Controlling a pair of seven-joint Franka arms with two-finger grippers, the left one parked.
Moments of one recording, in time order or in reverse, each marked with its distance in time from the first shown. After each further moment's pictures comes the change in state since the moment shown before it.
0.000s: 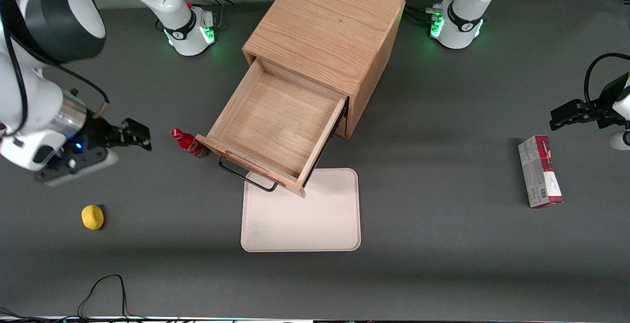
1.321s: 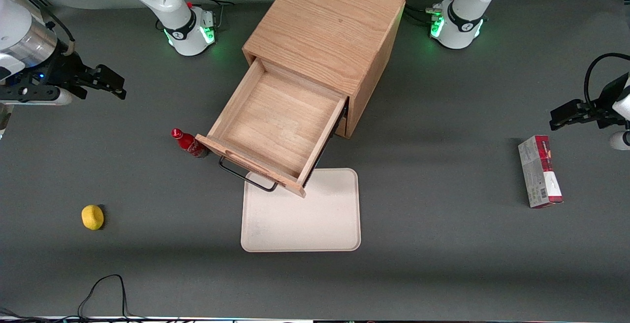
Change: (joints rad) arm 0.033 -0.308 -0.075 -0.281 0.011 -0.053 0.250
